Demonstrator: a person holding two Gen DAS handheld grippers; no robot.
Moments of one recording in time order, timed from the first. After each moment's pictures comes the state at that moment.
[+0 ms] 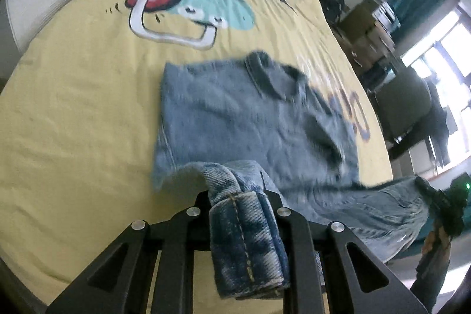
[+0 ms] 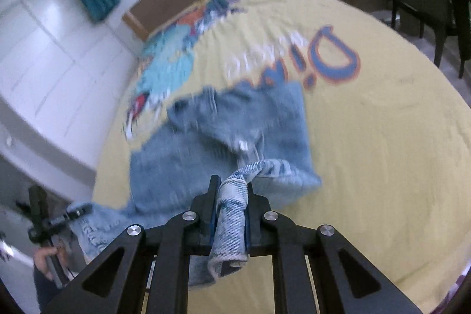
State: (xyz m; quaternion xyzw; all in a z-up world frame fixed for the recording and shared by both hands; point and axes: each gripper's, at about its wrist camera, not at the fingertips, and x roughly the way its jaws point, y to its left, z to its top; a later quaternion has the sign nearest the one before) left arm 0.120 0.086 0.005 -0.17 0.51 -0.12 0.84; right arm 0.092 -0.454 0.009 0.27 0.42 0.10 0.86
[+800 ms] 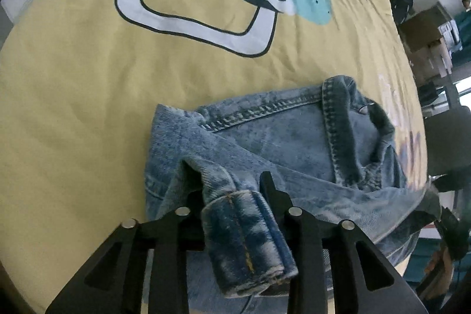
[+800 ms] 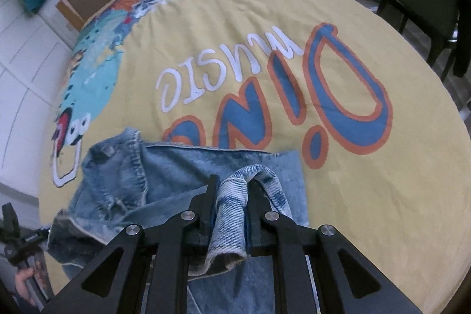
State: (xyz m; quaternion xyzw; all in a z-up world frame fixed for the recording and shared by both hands) left arm 0.316 0.101 -0.108 -0.18 0.61 -0.02 0.77; right arm 0.326 -0.435 -0.091 0.20 0.54 -0.01 0.82
